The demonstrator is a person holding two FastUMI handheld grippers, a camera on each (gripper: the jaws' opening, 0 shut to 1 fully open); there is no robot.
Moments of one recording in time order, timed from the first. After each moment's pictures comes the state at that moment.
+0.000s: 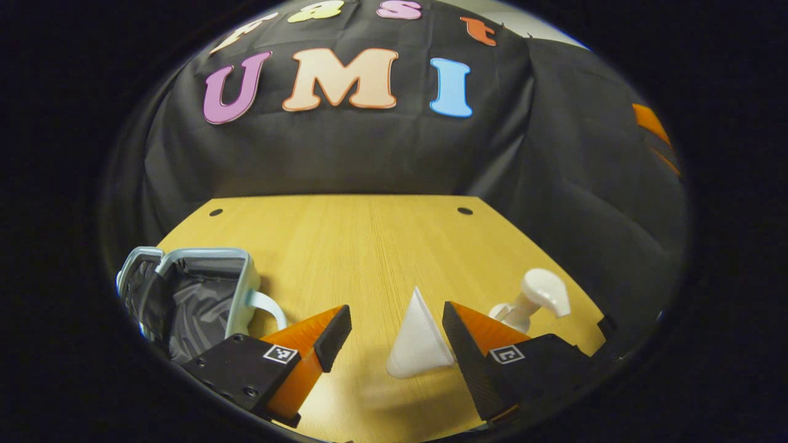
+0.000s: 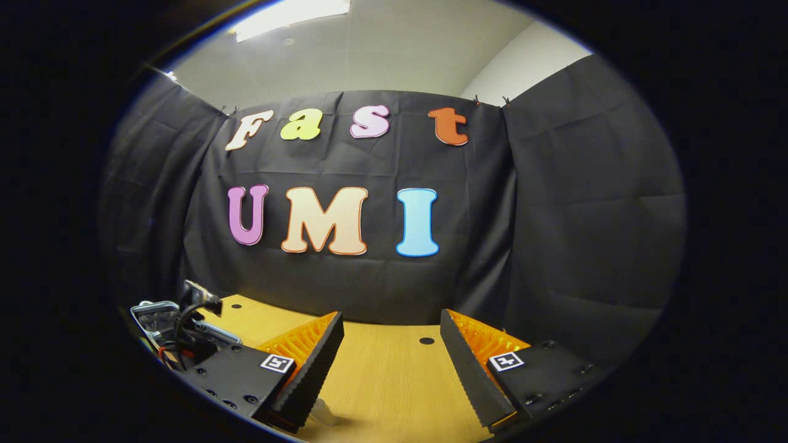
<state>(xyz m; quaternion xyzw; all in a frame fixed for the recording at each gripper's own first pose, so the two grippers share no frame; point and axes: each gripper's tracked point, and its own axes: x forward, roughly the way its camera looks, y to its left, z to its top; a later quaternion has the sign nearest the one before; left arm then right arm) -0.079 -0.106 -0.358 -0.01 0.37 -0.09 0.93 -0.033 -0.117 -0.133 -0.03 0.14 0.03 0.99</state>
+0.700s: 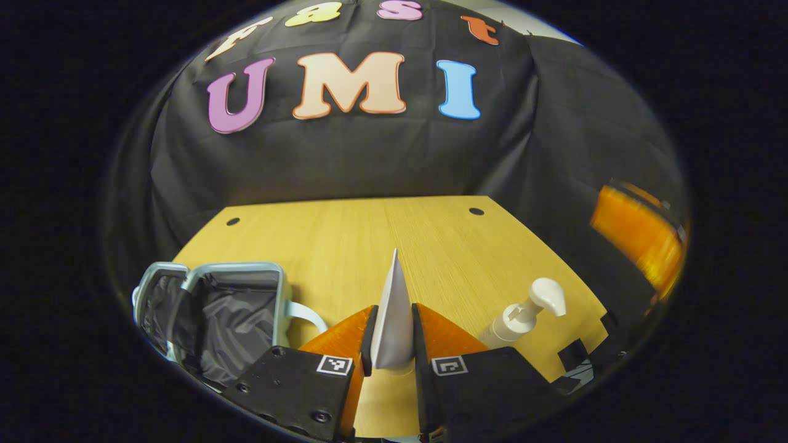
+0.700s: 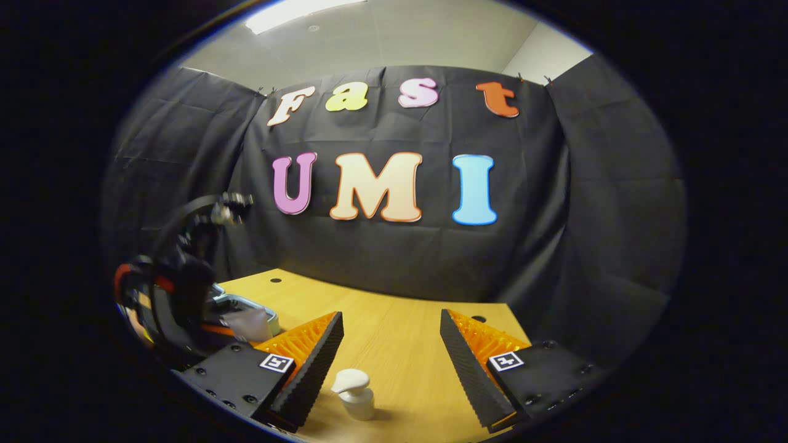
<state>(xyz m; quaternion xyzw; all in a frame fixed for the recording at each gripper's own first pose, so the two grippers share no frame) -0.076 -0.061 -0.290 0.03 0.35 -0.06 0.93 -0.045 -0.020 -0.249 -0.02 0.22 0.14 0.97</state>
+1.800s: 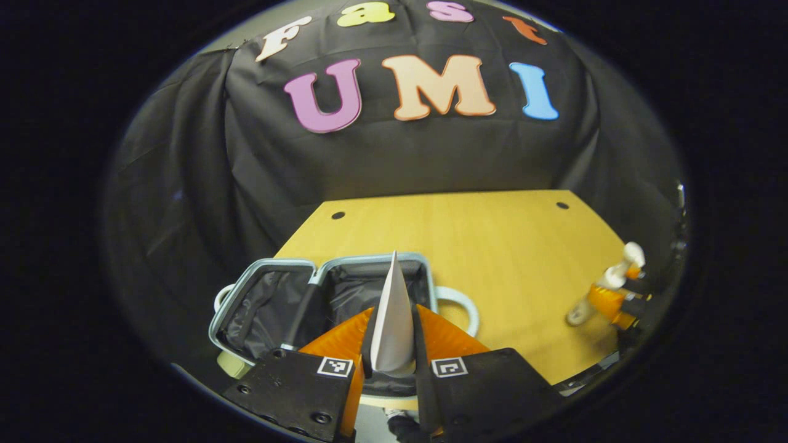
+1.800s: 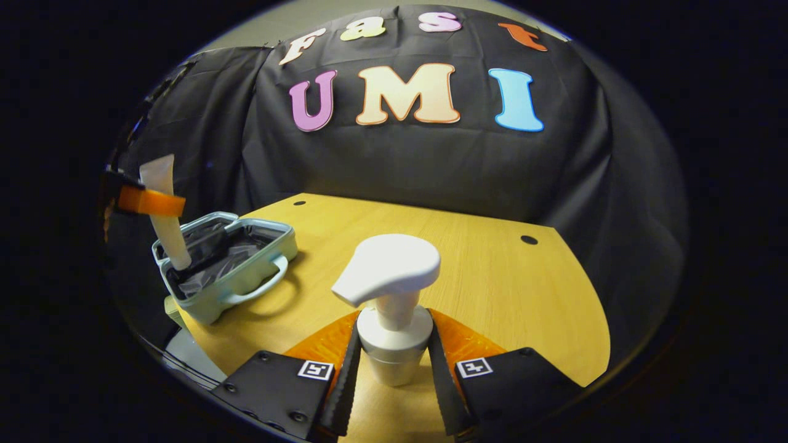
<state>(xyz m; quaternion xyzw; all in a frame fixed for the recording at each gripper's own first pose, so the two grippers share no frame) -0.127 0.132 -0.259 0.09 0.40 0.10 0.91 -0.080 0.006 -0.375 -0.02 0.36 0.17 0.92</state>
